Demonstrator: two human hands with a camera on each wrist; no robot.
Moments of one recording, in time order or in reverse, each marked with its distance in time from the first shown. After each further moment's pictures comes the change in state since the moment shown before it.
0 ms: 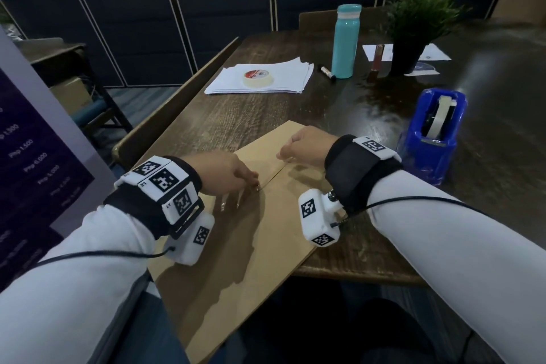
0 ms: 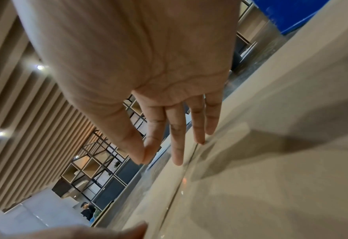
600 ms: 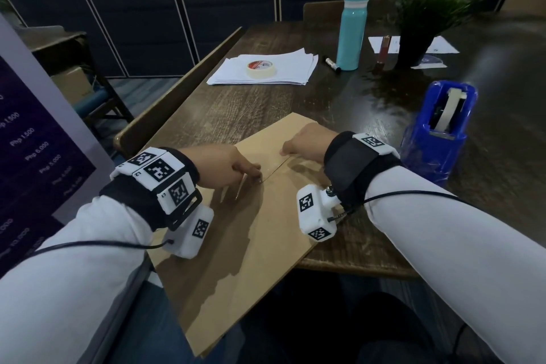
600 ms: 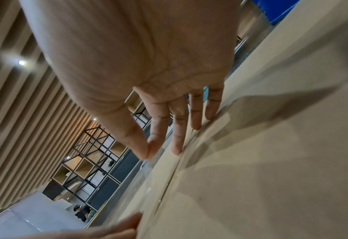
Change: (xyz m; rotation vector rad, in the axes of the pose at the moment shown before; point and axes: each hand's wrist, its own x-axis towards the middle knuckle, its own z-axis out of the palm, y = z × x) left_hand 0.004 -0.017 0.008 0.004 0.023 0.030; right_hand 0.020 0.009 0.010 -0.067 -0.005 0.071
